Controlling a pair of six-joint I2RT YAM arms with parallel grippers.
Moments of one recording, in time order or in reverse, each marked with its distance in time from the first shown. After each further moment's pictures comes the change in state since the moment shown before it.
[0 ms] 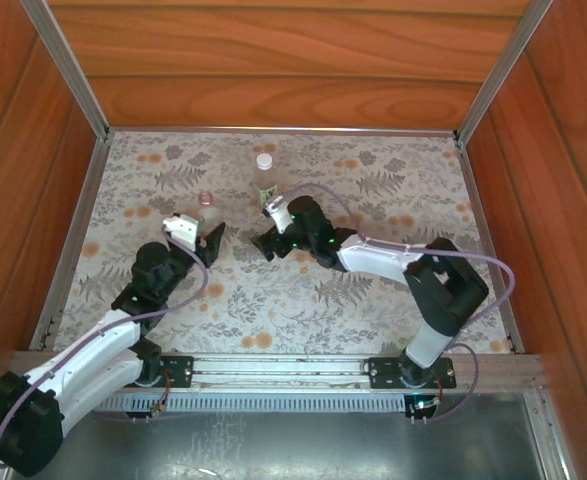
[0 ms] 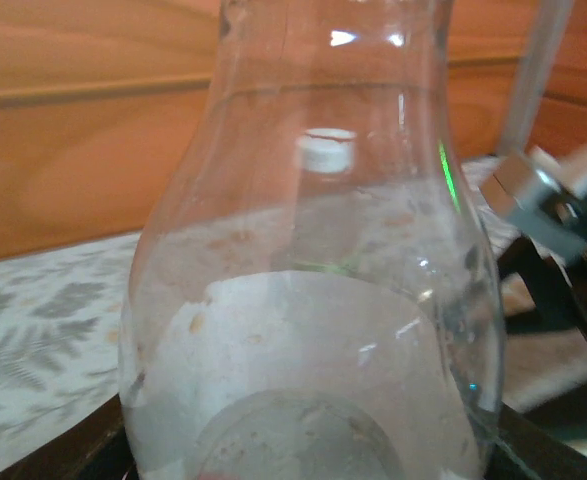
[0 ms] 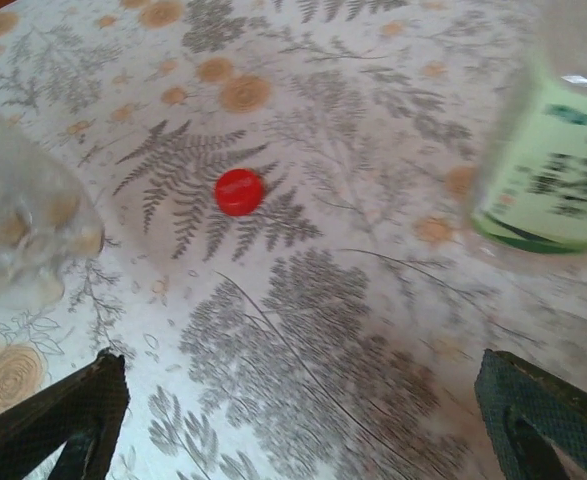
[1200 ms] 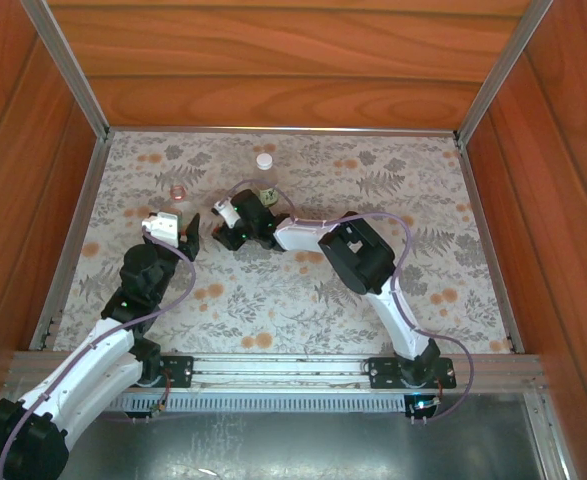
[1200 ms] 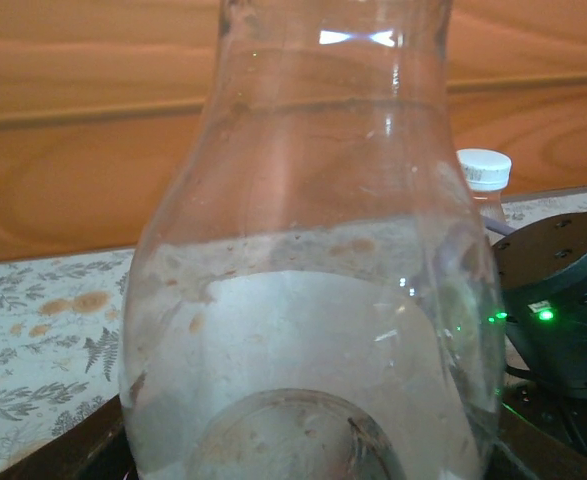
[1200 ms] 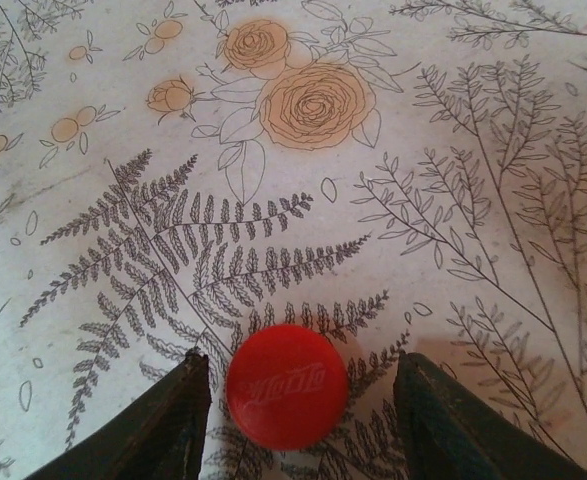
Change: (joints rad) left arm 0.055 -0.109 0.007 -0.104 -0.165 0.018; right arm 0.057 0.612 0.607 -0.086 -0.069 -0.011
